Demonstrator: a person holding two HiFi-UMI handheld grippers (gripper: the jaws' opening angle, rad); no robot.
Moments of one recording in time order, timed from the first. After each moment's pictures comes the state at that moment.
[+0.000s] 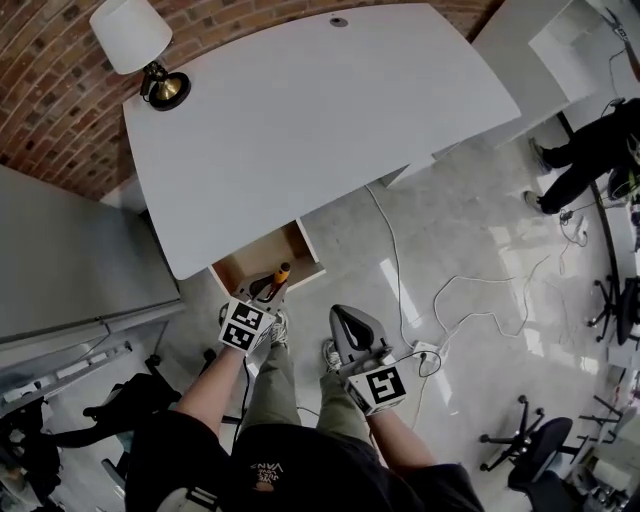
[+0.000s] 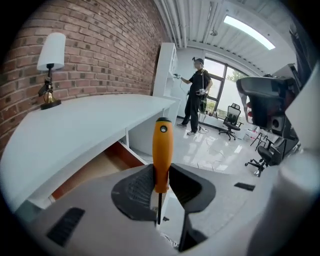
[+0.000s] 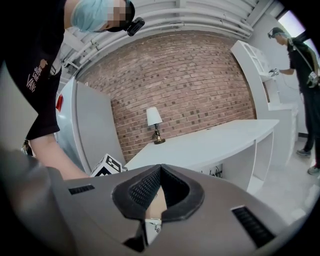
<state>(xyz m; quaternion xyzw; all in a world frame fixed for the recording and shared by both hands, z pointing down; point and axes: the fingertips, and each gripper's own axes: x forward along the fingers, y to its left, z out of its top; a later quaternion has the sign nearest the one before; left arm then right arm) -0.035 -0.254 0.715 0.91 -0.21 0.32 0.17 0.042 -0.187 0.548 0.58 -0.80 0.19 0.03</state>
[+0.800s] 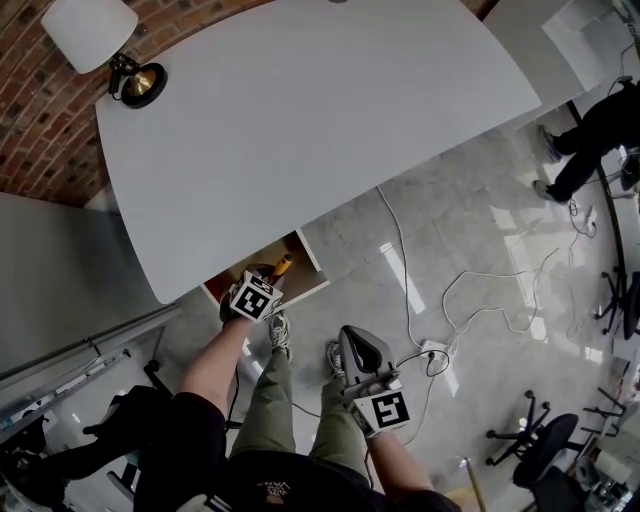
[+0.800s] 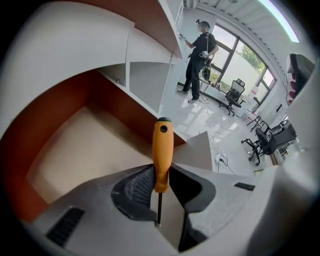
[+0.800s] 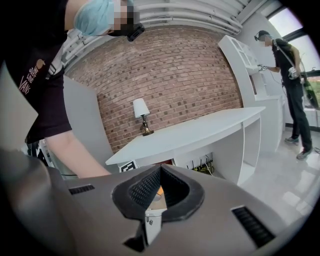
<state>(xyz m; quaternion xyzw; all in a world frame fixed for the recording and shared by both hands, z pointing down) -0.028 -0.299 0.882 0.83 -0.14 0.49 0.21 0.064 -0.193 0.624 0.62 -0.75 0.24 0.04</state>
